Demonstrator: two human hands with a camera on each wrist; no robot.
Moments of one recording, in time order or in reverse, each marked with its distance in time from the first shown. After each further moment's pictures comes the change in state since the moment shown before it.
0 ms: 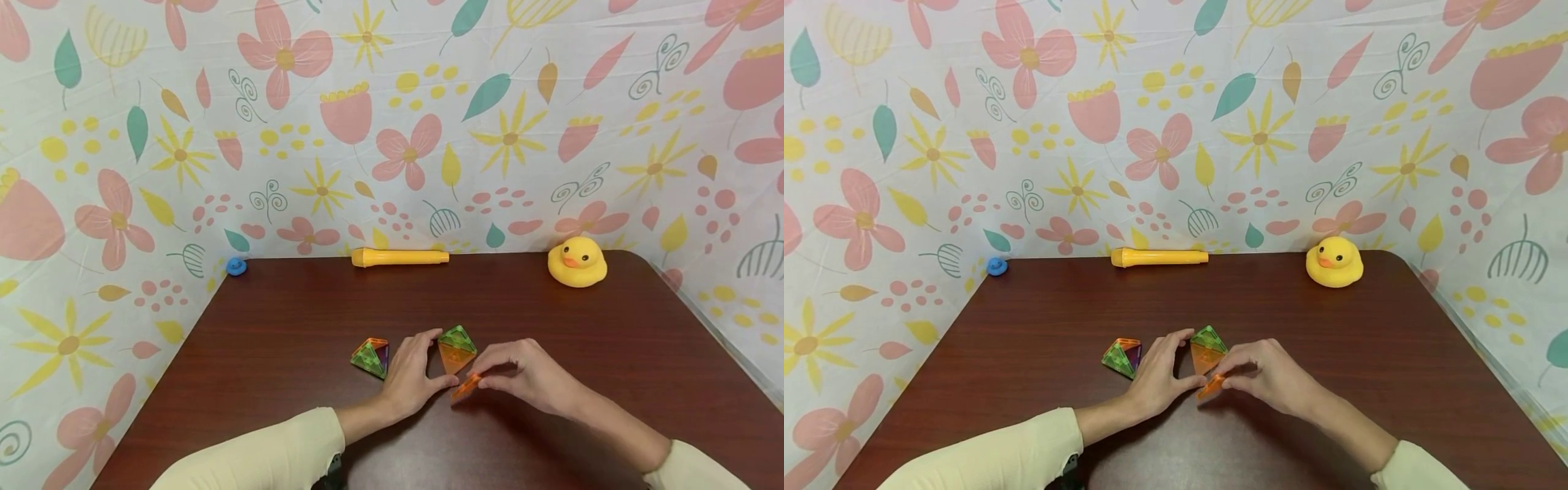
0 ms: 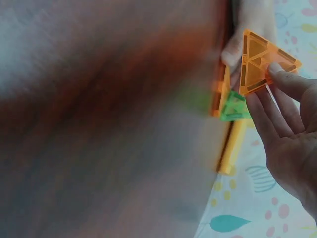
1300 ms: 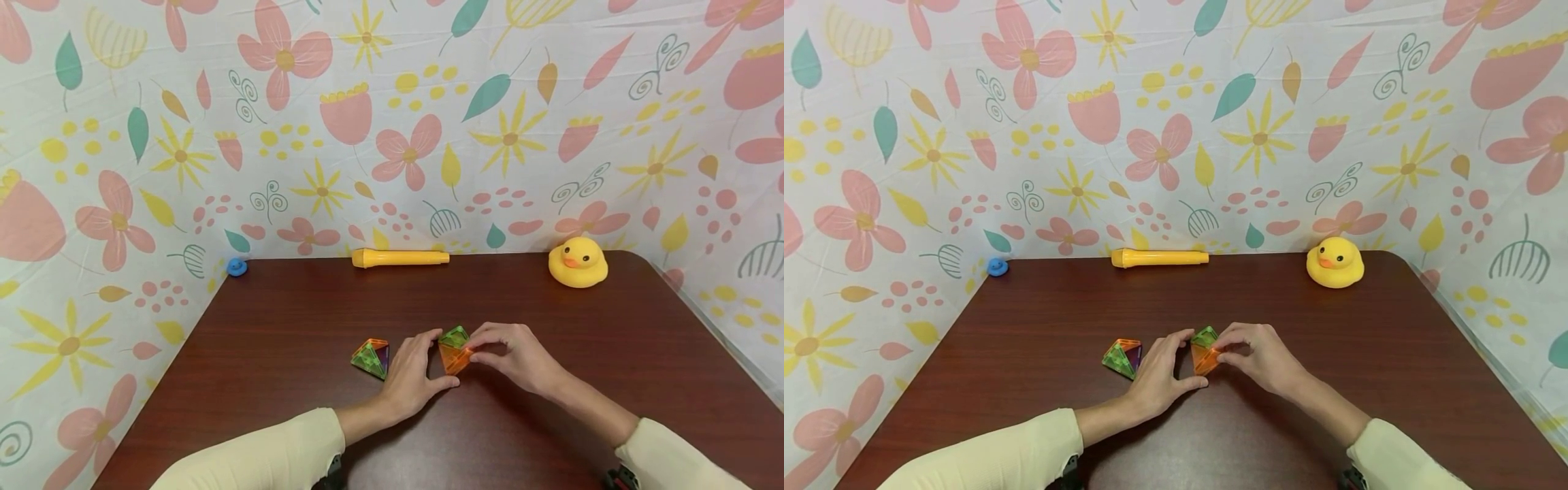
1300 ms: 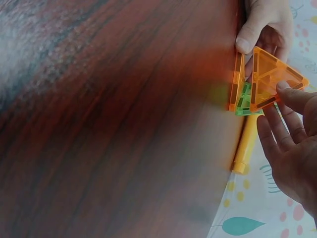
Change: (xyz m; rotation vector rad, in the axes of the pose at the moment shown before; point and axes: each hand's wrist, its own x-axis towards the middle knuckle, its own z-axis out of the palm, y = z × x) left_hand 0.001 0.001 -0.001 -0.008 -0.007 0.000; right_hand 0.021 0.019 0.003 -0.118 0.132 0.113
